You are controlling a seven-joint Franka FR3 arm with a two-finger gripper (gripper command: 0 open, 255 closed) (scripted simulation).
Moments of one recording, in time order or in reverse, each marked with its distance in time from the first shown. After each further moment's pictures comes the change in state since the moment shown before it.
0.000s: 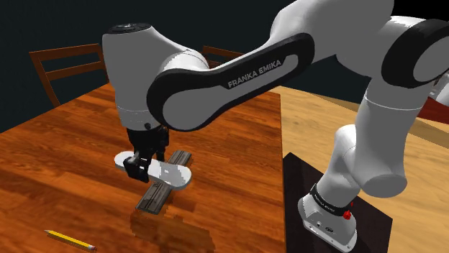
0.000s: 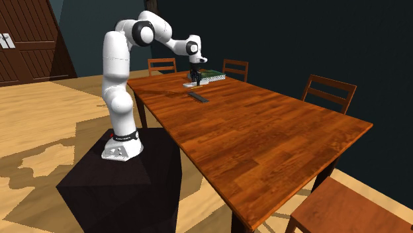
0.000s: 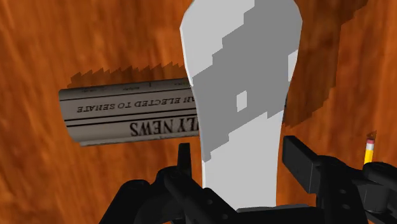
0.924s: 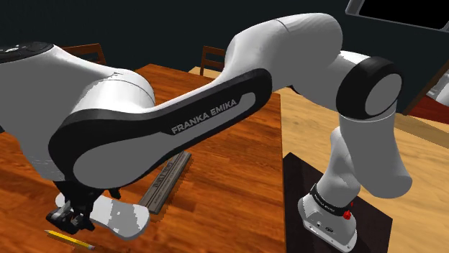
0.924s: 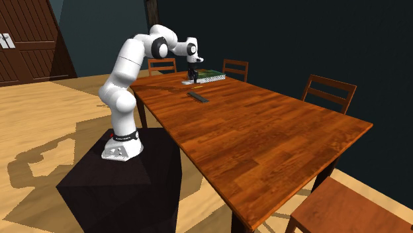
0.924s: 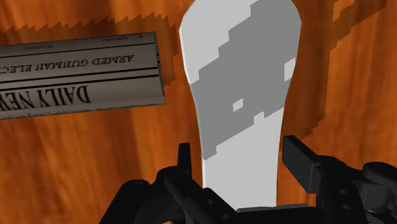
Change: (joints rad) arm 0.176 0.338 0.024 0.447 -0.094 -0.127 0.184
